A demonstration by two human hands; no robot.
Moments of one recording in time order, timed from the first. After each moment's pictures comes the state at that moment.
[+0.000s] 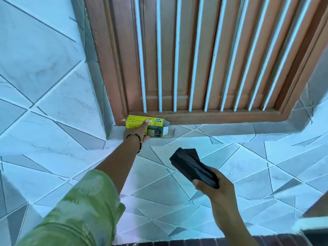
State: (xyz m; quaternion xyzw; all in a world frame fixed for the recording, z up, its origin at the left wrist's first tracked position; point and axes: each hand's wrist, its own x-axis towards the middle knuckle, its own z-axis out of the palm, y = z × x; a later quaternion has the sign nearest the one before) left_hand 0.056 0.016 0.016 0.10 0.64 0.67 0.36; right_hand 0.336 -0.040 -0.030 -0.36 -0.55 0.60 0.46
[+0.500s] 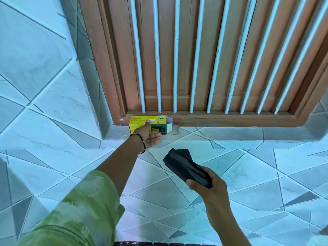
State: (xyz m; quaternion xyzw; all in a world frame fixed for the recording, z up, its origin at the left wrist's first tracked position) left_hand 0.083 0.033 0.019 0.13 0.64 0.61 0.45; right_hand 0.334 0.004 -0.041 -0.35 -0.57 0.62 0.41
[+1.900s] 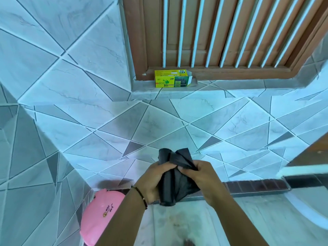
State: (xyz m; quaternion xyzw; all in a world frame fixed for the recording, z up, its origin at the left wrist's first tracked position) left_hand 0.161 -0.252 -0.077 0.13 0.48 0.55 0.67; right_hand 0.300 -0.191 -0.062 -0.42 -0.58 0.66 0.24
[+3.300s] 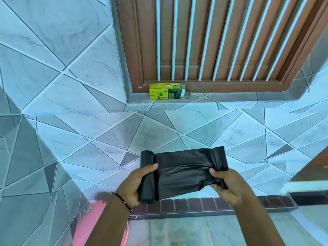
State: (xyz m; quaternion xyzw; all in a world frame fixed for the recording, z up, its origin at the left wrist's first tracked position) left_hand 0.153 -0.249 -0.076 0.10 0.47 0.60 0.64; right_hand 0.370 -0.125 -0.059 -0.42 -0.28 0.79 0.34
